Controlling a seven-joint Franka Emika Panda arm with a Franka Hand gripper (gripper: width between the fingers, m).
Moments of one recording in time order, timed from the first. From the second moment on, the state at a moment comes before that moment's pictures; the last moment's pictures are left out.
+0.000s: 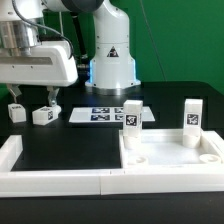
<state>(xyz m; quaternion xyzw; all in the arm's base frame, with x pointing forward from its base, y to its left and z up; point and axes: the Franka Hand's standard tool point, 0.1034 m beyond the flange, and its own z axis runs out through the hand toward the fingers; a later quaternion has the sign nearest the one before) 0.431 -0.183 0.068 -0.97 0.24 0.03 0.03</state>
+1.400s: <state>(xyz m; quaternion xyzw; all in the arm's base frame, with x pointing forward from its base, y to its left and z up) 0.363 -0.185 0.041 -0.86 0.24 0.41 0.18</state>
